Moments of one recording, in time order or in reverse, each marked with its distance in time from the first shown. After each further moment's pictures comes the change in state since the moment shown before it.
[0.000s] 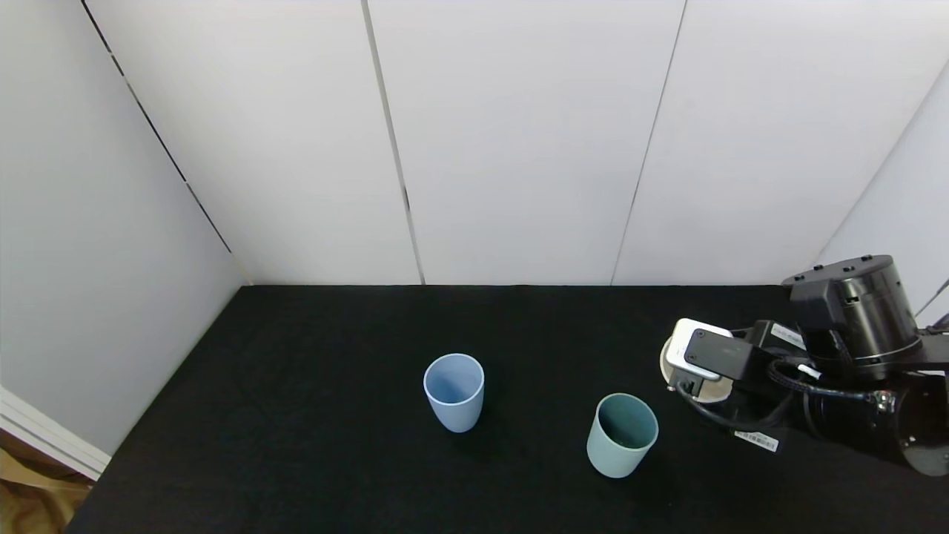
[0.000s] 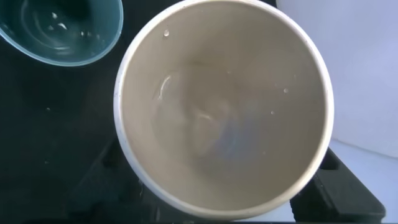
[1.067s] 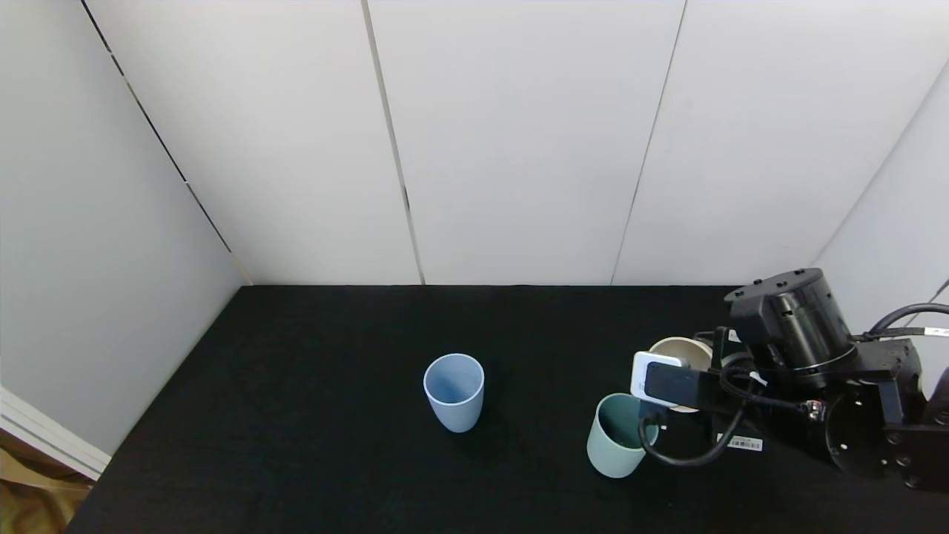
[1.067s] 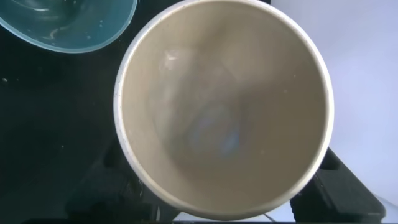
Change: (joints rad) left arm 0.000 0.000 0.000 0.000 0.000 0.000; right arm 0.072 0.082 -0.038 0.001 -0.150 -0.211
